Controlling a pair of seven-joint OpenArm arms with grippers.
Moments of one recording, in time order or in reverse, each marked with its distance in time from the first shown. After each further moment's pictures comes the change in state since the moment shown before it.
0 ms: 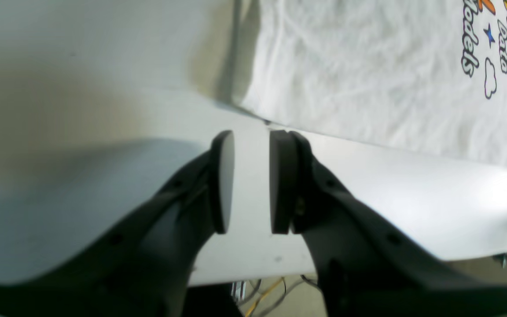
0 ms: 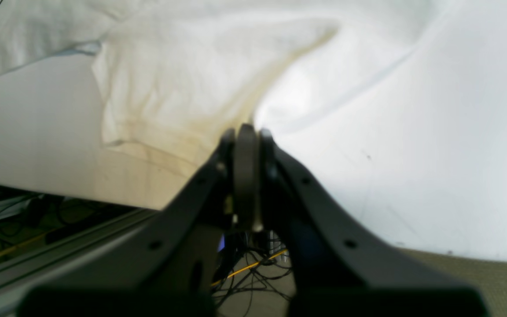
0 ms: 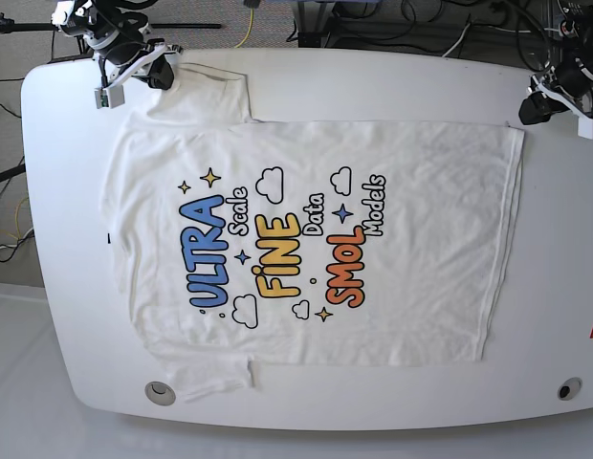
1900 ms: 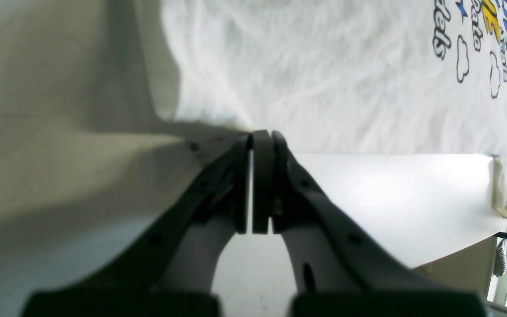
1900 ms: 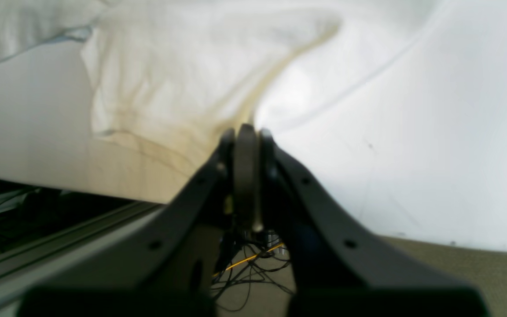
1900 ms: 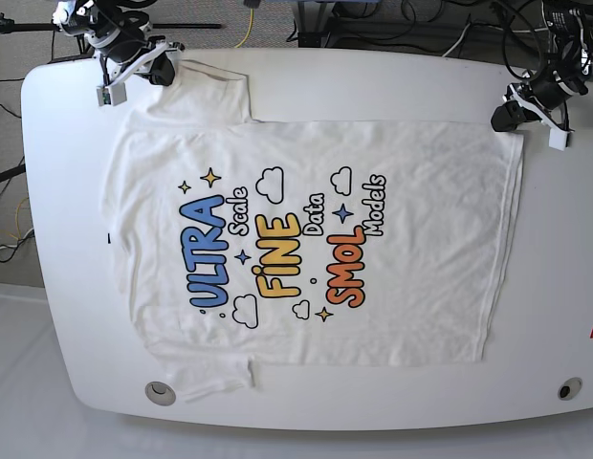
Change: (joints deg) left arm -3.8 0.2 7.5 -5.0 -1.1 -0.2 -2.2; right arm -0.3 0.0 -0.2 -0.4 -0.9 0.0 -0.5
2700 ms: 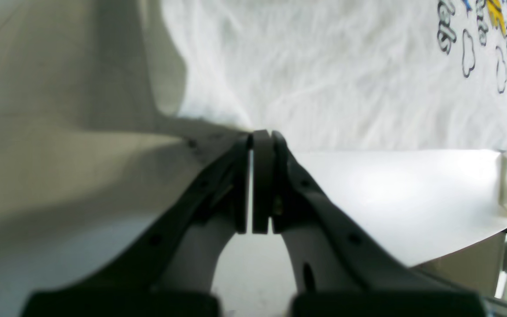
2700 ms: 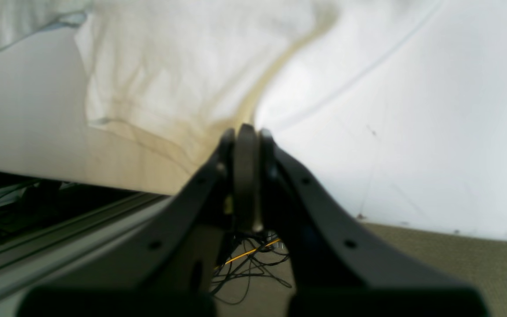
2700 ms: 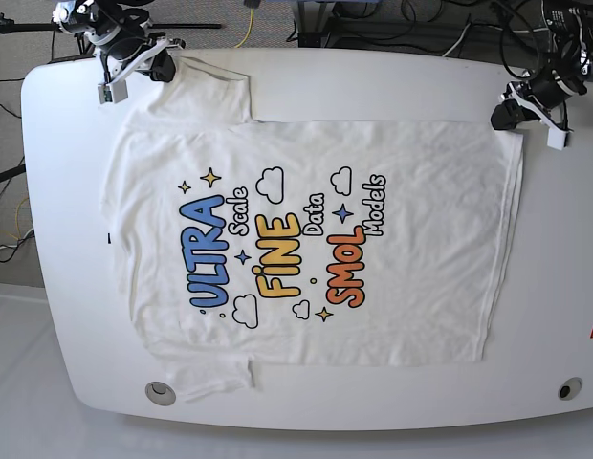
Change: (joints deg) left arm 0.9 -0.1 0.3 2.2 0.7 0.0 0.3; right arm -0.8 0.1 -0.1 0.8 0.1 0.1 -0.8
